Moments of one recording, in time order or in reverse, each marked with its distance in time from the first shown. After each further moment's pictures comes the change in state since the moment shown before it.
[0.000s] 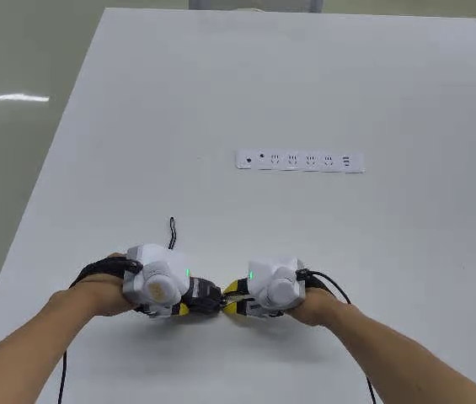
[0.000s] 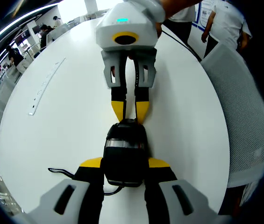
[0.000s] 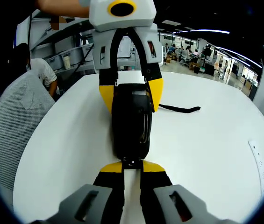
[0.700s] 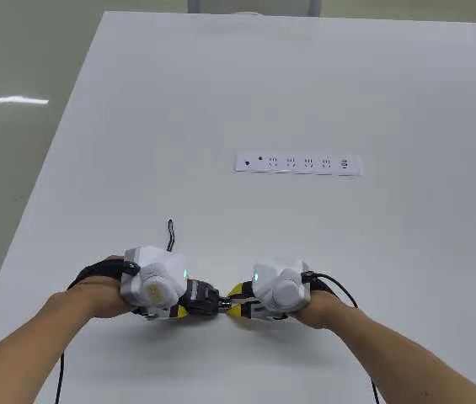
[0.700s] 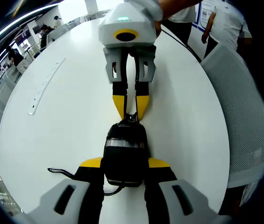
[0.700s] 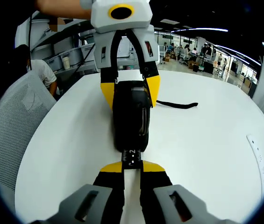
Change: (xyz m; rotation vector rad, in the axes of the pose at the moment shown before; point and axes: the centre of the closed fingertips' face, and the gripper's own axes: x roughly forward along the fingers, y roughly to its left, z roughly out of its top) left arm 0.000 0.000 0.001 -0.003 -0.006 -0.003; right arm -0.010 0.000 -0.008 0.018 0.006 -0.001
